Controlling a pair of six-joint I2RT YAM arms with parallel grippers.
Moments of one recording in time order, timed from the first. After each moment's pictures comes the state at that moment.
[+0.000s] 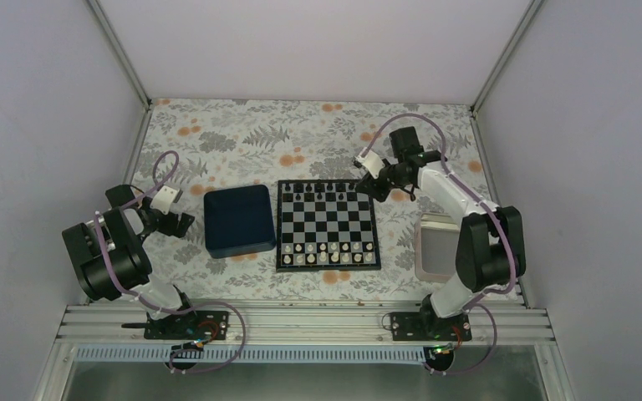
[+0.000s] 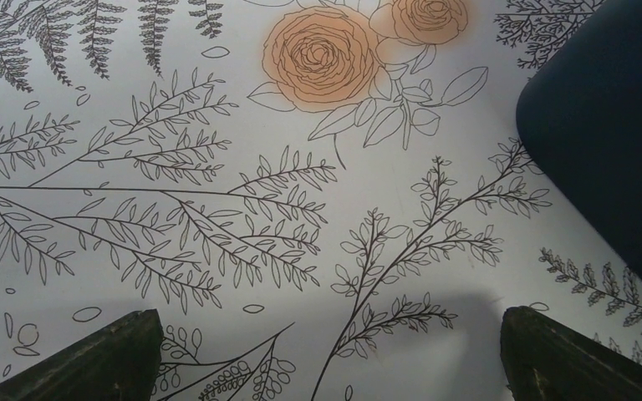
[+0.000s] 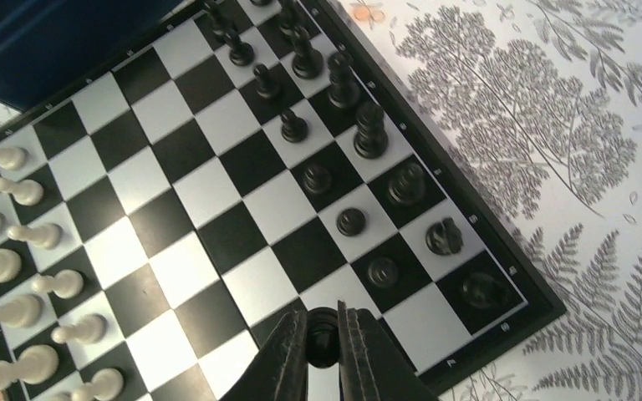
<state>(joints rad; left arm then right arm) 0.54 1.56 0.60 -0.13 0.56 0.80 0.28 1.61 1.18 -0.67 -0.52 -0.62</state>
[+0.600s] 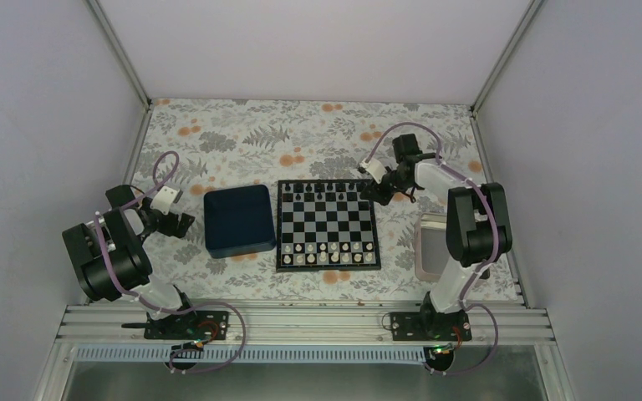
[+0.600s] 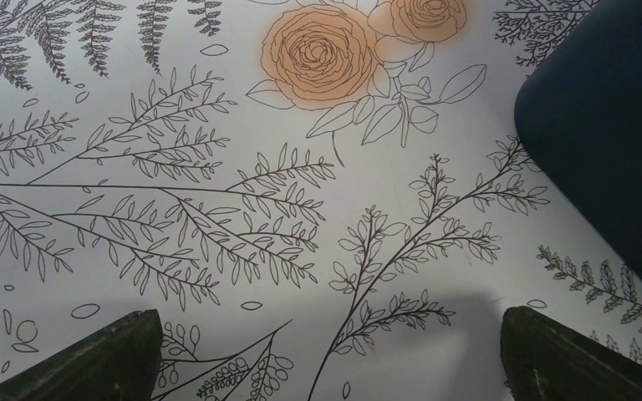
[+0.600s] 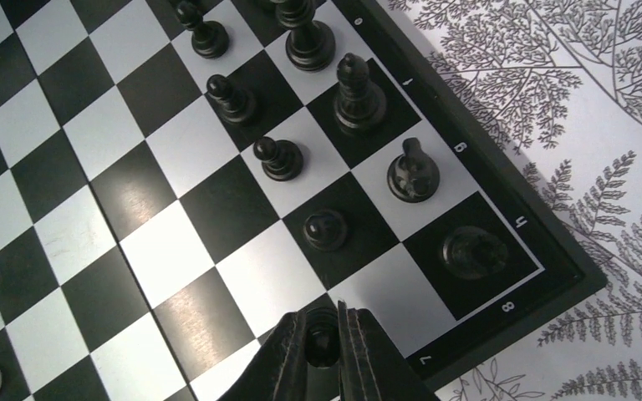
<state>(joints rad) 0.54 1.56 0.60 -0.13 0.56 0.80 0.18 1.79 1.15 -0.61 -0.56 -0.71</state>
